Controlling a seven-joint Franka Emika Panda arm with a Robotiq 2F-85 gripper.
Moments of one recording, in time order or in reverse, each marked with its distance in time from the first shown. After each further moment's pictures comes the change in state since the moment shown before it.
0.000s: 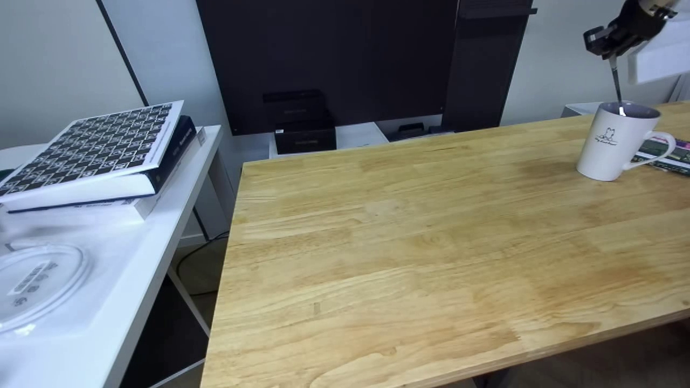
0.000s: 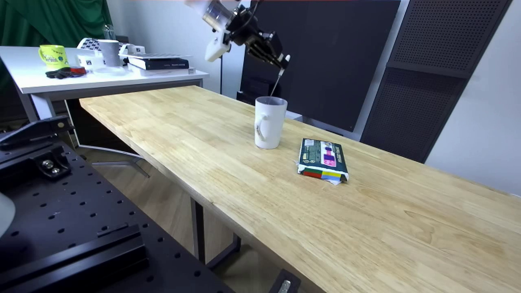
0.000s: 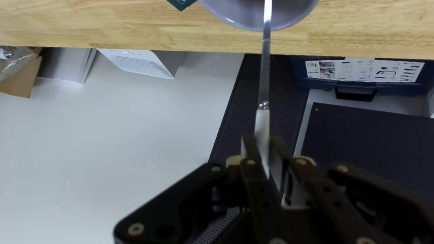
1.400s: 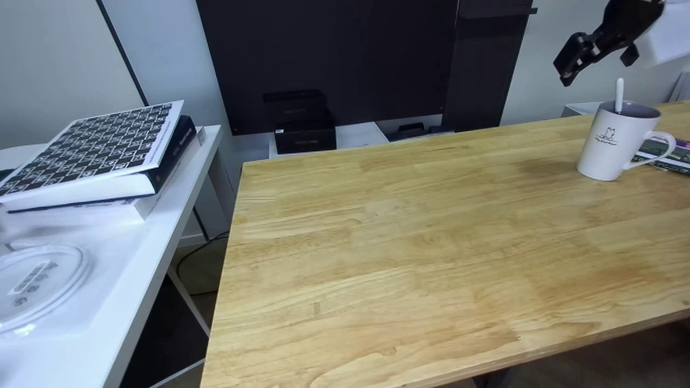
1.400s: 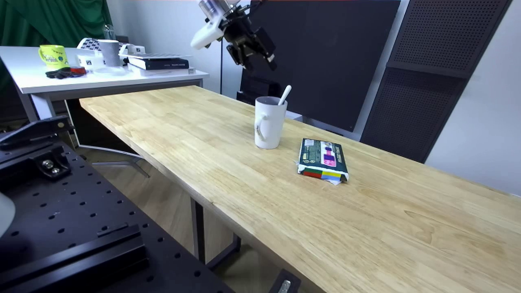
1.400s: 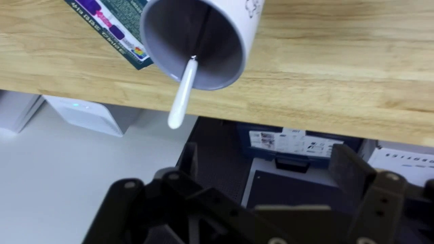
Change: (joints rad) arm -0.068 0.013 0.042 0.036 0.363 0.240 -0.483
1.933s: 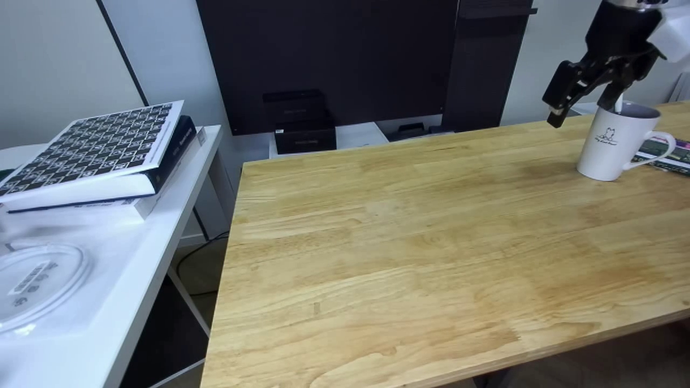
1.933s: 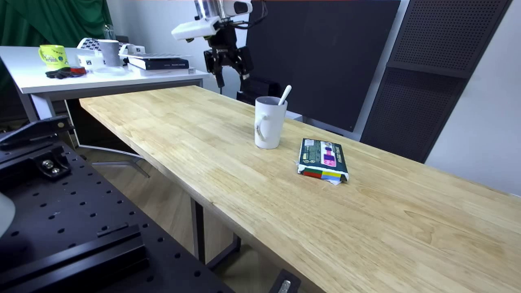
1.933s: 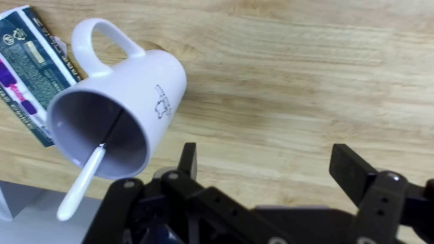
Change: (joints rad) arm -0.213 0.079 0.253 -0.015 0.577 0.062 -0.676
